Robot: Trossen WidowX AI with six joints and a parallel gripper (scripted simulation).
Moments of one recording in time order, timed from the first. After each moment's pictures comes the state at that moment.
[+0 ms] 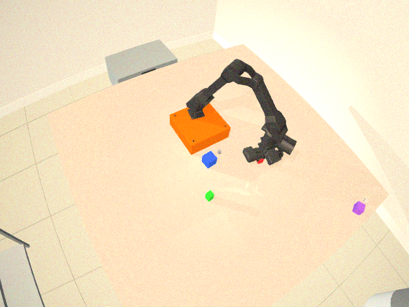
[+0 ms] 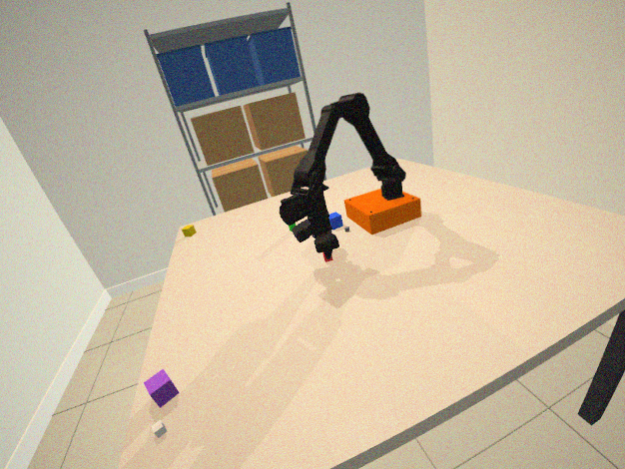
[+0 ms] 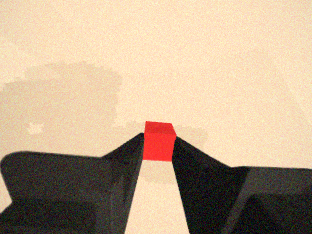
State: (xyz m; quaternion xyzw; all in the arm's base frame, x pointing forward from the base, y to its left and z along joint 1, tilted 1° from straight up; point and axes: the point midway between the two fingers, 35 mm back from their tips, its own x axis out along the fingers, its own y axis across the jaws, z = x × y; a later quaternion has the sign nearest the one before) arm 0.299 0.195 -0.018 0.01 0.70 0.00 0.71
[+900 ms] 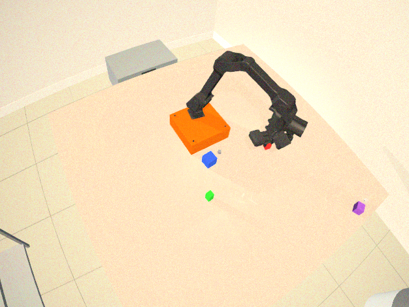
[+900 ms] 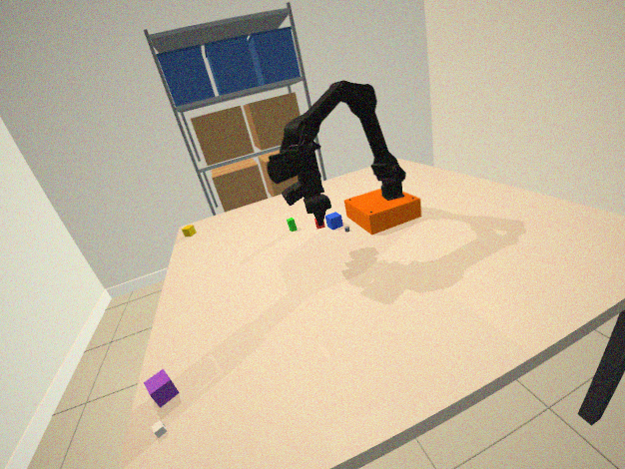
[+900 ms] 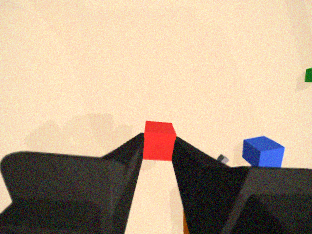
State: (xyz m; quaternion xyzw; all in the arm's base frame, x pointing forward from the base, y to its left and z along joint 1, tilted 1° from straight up) arm 0.298 0.195 0.094 0.01 0.70 0.00 0.71
